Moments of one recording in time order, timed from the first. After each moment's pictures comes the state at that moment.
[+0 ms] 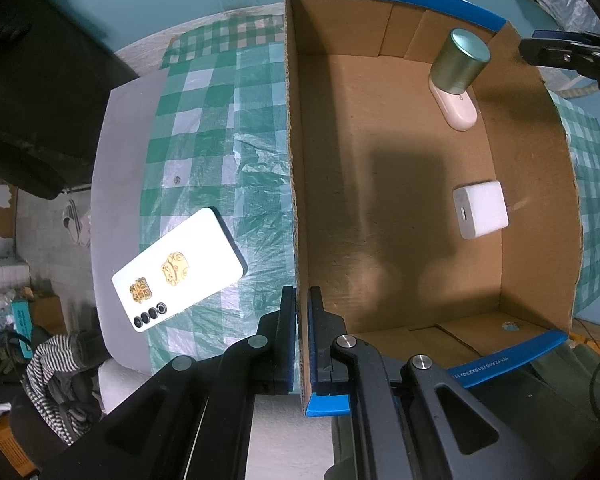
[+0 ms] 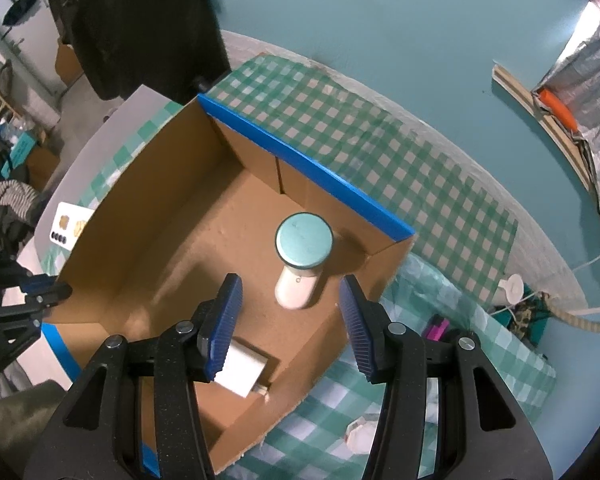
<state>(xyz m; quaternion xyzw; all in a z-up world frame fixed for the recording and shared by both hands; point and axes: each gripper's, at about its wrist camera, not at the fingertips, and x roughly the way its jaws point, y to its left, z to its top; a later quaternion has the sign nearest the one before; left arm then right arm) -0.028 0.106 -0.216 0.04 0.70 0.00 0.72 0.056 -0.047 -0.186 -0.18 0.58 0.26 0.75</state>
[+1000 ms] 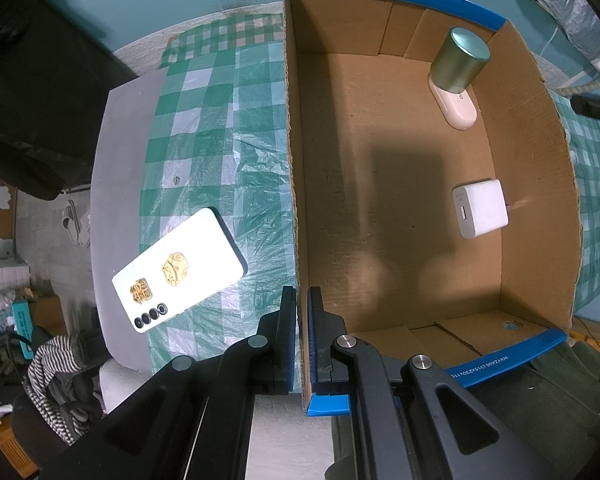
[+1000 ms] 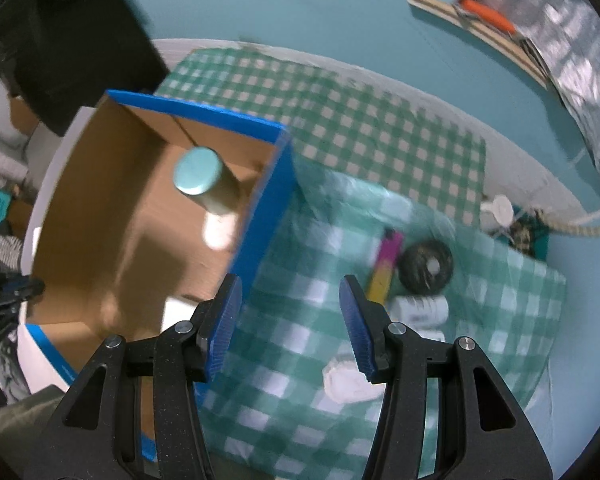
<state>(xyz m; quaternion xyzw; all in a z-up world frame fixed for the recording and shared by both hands) -0.029 0.107 -0.216 0.04 0.70 0.00 0.72 0.049 -0.139 -0.199 -0.10 0.63 0.16 0.76</state>
